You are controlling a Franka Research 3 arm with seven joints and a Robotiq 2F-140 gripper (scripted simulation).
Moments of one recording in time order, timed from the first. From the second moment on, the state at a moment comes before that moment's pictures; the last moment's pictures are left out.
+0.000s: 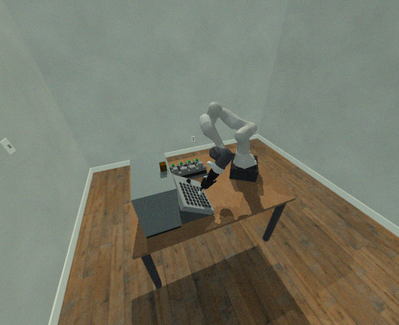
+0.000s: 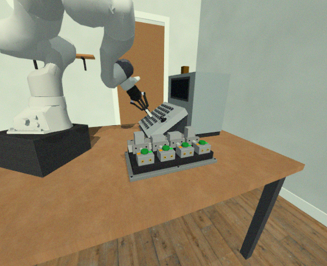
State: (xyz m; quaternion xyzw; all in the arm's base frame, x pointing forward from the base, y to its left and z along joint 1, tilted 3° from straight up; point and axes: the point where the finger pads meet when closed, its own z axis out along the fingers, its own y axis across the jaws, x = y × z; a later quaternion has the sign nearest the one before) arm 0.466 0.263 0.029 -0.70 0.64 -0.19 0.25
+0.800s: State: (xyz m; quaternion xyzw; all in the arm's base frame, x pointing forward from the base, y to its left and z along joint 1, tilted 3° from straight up) arm 0.472 0.263 0.021 -0.70 0.64 -0.19 0.24
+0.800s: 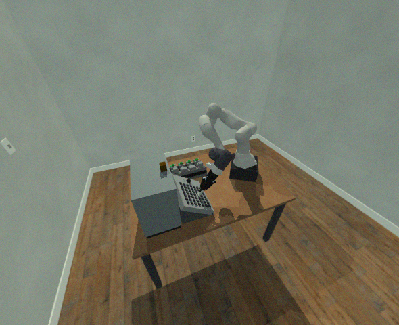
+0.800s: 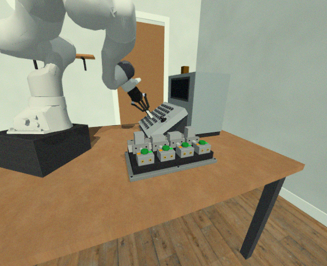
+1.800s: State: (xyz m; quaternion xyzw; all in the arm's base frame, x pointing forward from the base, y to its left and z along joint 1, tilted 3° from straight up) arm 0.475 0.264 0.018 -0.70 0.64 -0.19 0.24
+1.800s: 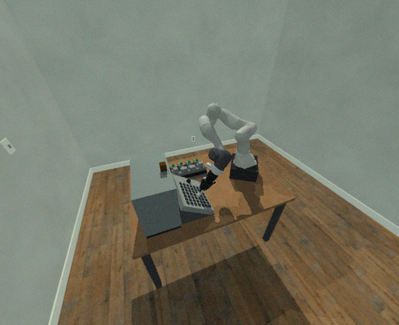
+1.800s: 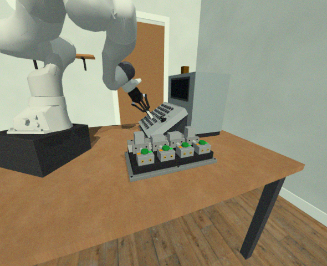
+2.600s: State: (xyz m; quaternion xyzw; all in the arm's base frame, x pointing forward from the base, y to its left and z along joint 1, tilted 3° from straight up) arm 0.469 0.265 0.024 -0.70 0.64 -0.19 0.25
